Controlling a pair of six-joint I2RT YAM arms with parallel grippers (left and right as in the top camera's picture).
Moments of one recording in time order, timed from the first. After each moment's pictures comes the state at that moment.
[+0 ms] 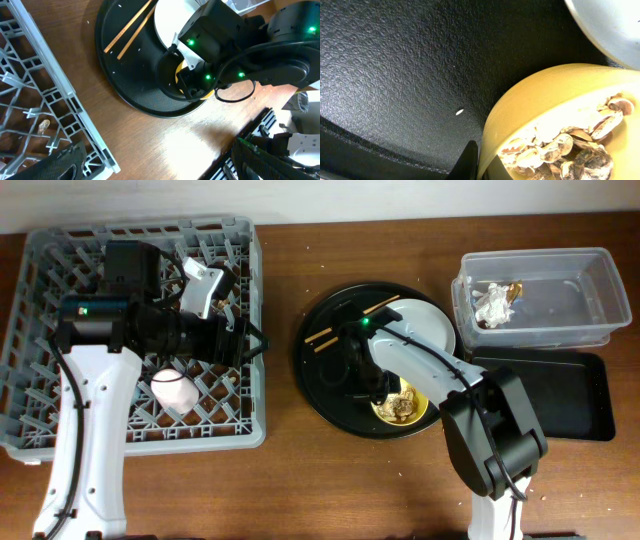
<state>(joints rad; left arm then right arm) -0.03 1.55 1.66 -1.30 0.65 0.20 0.51 2.04 1.46 -1.09 0.00 0.51</state>
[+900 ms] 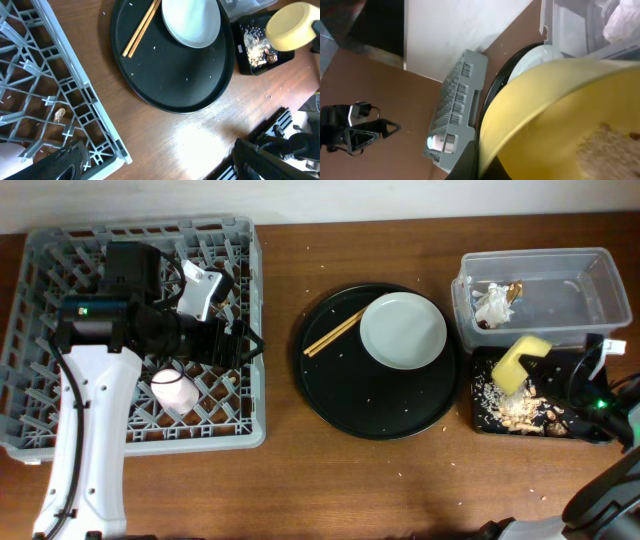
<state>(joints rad) -0.03 1.55 1.67 -1.32 0.57 0.20 -0.81 1.66 1.02 -0.94 -1.40 -0.47</state>
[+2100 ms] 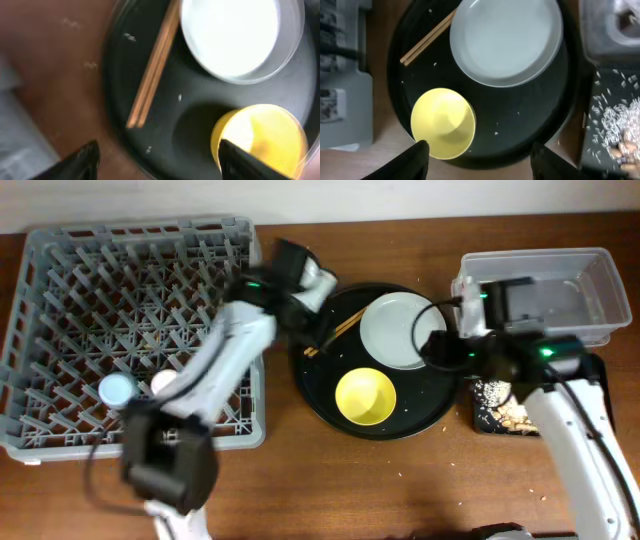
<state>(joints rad) -0.42 1.92 1.67 -0.86 0.20 0.09 0.11 1.34 1.28 -1.00 -0.21 0.22</state>
